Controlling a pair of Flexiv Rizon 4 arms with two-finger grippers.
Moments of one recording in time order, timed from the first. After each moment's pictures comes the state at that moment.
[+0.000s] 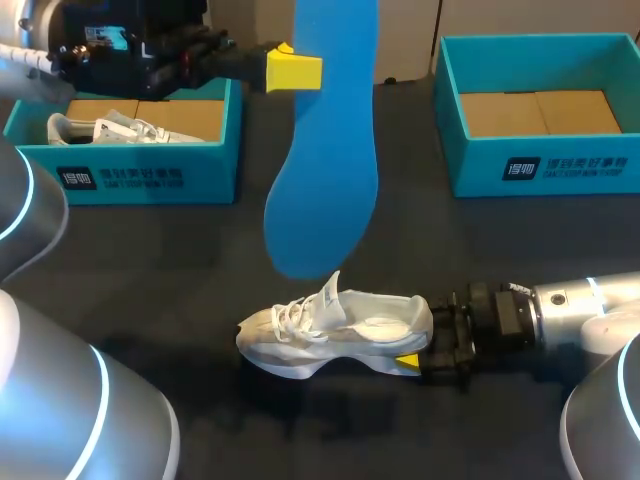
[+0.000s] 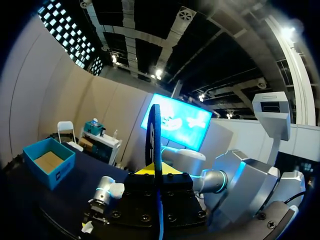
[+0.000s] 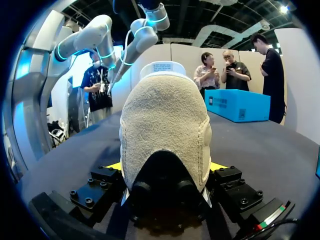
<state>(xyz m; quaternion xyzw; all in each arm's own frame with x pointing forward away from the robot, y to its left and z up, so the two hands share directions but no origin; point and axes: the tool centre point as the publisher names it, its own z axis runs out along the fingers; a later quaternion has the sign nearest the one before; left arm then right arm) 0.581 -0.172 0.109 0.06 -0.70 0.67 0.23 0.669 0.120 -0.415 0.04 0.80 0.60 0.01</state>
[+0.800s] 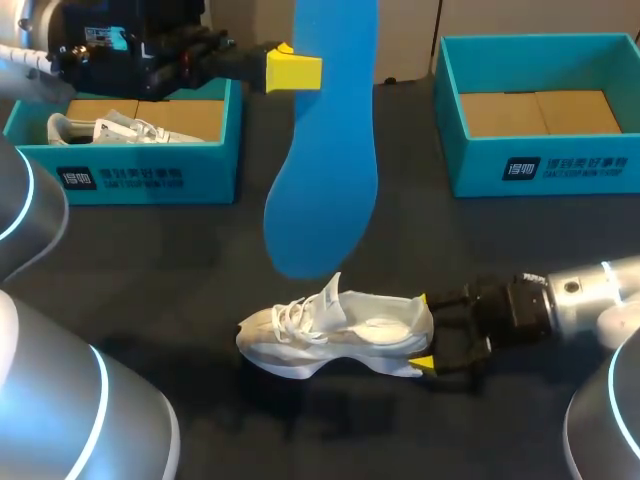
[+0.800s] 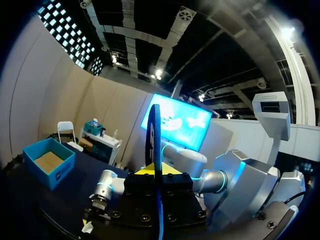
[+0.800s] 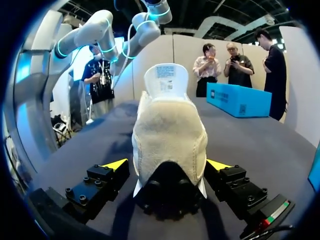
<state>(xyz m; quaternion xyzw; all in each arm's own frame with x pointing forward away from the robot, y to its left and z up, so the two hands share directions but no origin) 0.581 -0.172 0.109 0.06 -0.70 0.67 0.23 0.662 0.096 -0.401 0.03 0.83 0.56 0.00</state>
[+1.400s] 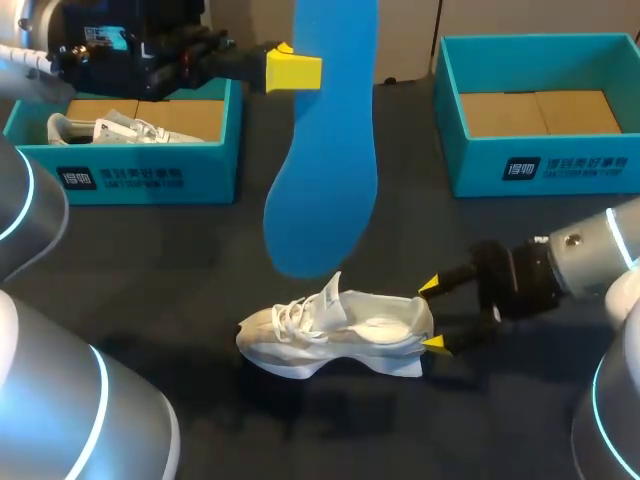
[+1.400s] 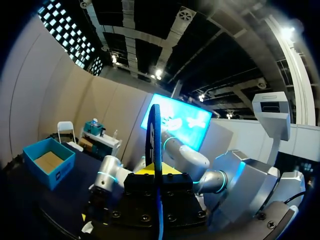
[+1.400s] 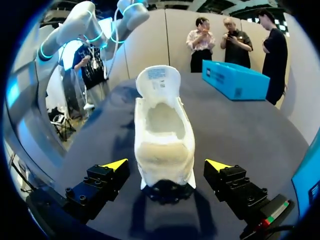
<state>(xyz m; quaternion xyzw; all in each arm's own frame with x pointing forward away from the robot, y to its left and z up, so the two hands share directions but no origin) 0.581 -0.172 0.109 0.06 -0.70 0.67 0.23 0.666 0.079 -0.362 0.06 0.90 0.44 -0.01</state>
